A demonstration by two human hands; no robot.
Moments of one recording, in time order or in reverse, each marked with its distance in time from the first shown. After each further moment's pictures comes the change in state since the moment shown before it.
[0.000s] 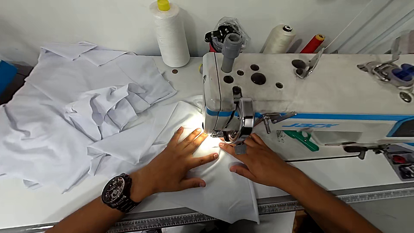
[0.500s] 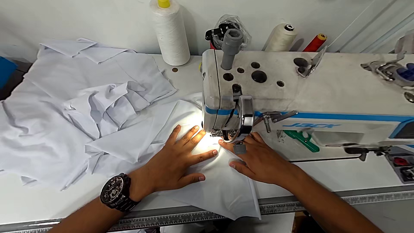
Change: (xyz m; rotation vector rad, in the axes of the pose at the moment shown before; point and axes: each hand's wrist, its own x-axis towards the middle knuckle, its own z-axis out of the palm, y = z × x) left_hand 0.001 0.003 0.000 0.022 -0.016 -0.051; right_hand 0.003 0.005 0.001 0.020 -0.016 0.009
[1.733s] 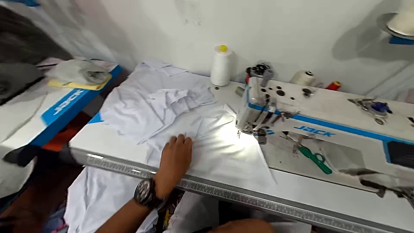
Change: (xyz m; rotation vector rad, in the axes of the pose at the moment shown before) left_hand -0.079 0.059 -0.026 0.118 0.298 -0.922; right_hand -0.047 -0.155 0.031 1.092 -0.731 -0.299
